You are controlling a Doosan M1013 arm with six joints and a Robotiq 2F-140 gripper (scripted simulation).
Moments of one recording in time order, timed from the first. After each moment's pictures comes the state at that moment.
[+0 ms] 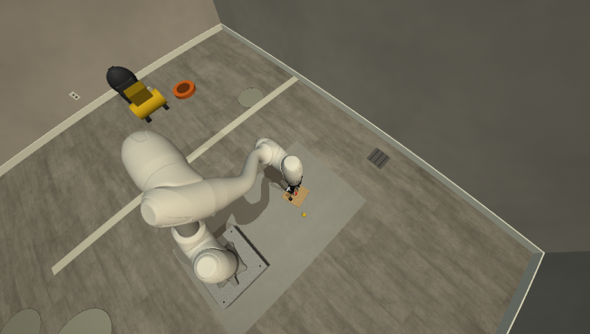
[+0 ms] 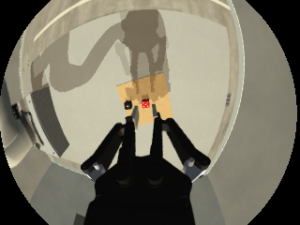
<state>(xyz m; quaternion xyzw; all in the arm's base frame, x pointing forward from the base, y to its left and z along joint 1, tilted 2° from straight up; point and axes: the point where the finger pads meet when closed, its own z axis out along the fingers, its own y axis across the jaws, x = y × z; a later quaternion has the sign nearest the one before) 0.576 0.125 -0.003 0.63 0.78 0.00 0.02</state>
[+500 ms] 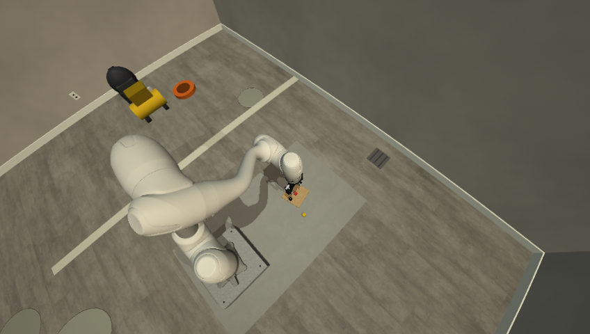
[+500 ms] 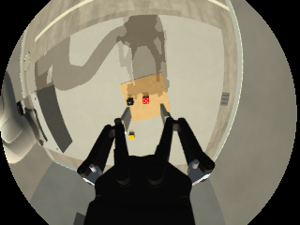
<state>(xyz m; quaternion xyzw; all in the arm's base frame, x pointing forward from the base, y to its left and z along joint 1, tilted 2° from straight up) 0.575 0.125 0.030 0.63 0.78 0.00 0.02</state>
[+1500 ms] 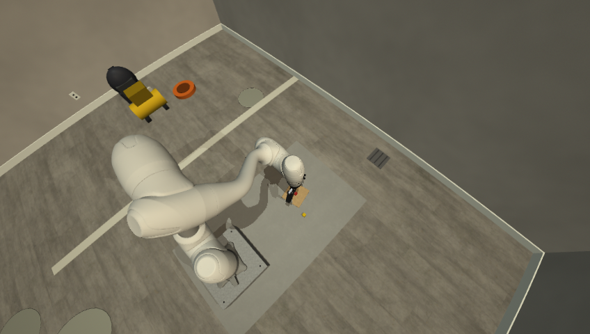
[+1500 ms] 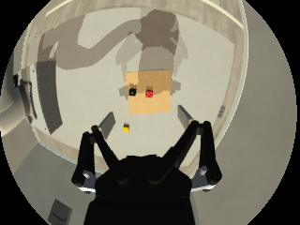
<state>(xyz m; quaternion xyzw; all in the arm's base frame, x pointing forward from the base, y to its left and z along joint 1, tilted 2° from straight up) 0.572 0.104 0.028 0.54 0.84 -0.01 0.02</state>
